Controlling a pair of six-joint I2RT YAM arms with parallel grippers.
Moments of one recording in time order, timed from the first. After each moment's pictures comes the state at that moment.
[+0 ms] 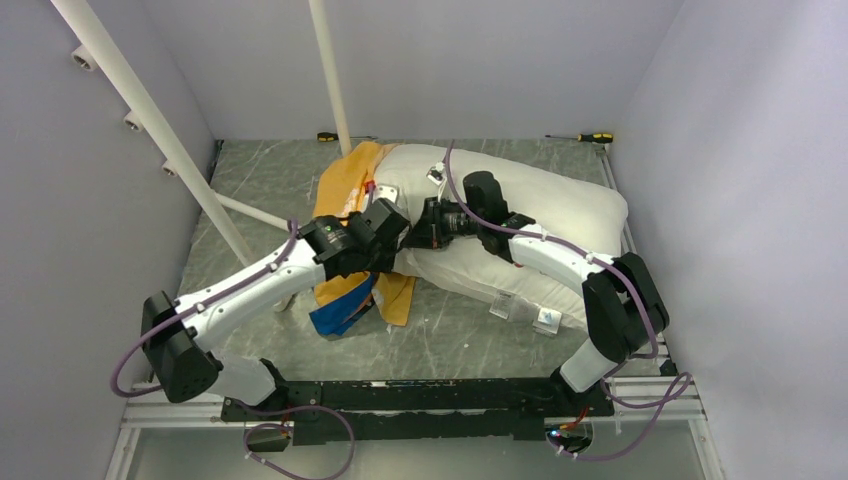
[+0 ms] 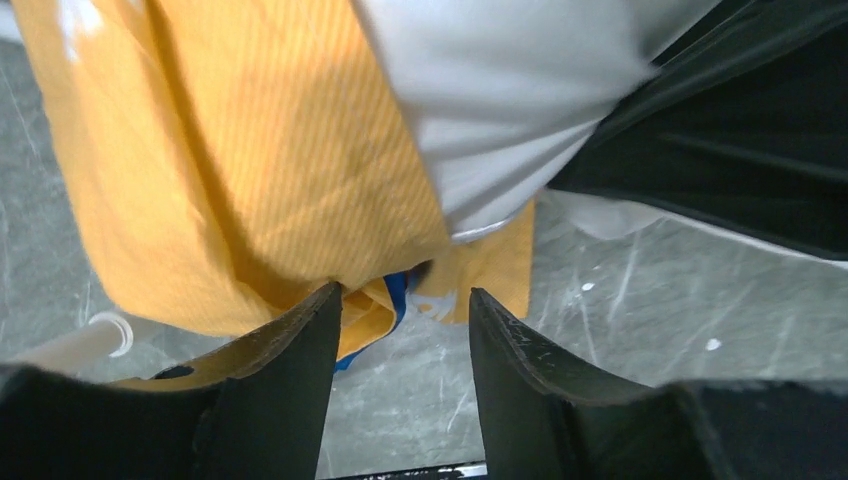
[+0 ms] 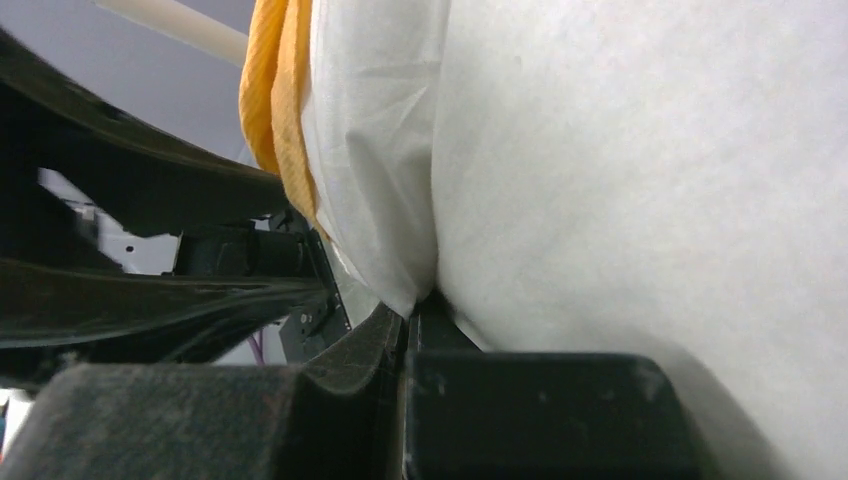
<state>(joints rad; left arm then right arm) -0.89 1.39 1.34 -0.92 -0.46 -0.57 0.56 1.60 1.04 0.11 -0.73 0.51</state>
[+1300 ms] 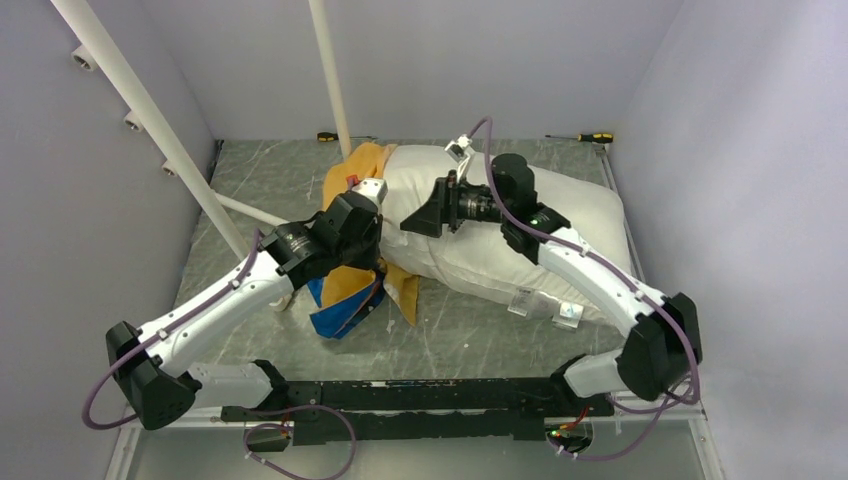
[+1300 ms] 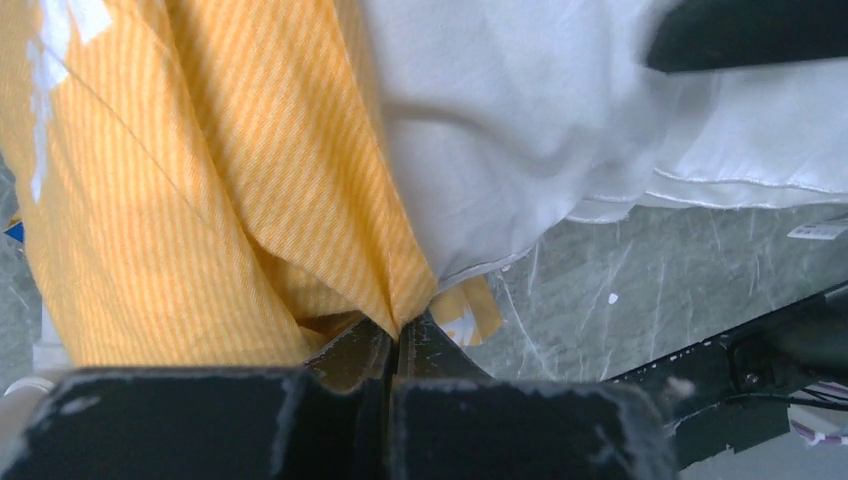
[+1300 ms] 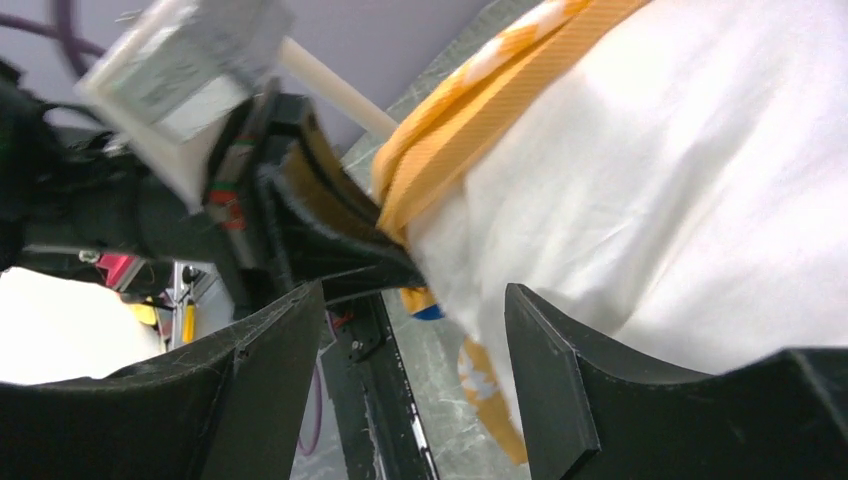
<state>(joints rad) -0.81 1.24 1.24 -0.77 -0.23 -0.49 0.55 1.35 1.12 0.01 -0.74 0.52</state>
